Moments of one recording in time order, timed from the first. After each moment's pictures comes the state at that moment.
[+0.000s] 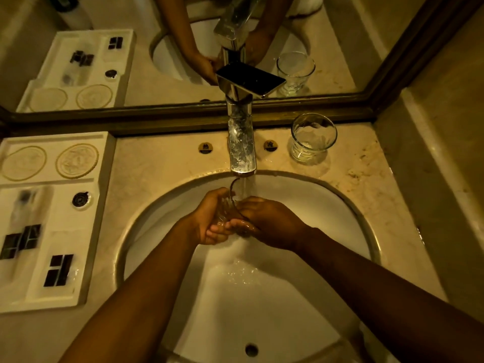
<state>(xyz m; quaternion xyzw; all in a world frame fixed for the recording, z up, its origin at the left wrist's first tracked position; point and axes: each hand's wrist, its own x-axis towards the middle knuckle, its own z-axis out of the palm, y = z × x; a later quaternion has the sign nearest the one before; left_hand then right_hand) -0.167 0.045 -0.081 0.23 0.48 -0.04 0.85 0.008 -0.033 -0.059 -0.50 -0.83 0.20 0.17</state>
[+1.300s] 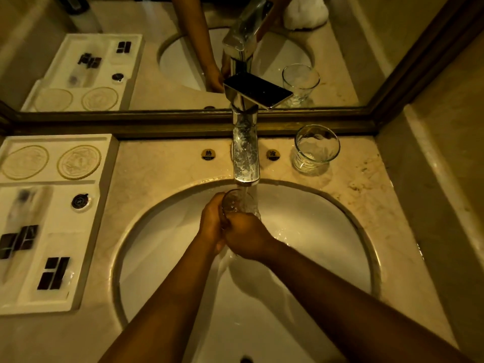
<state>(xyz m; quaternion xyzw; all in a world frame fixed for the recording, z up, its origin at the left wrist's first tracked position) -0.137 0.024 -0.092 0.22 0.58 0.32 0.72 -0.049 -0.023 -0.048 -0.63 -0.59 0.47 0.17</state>
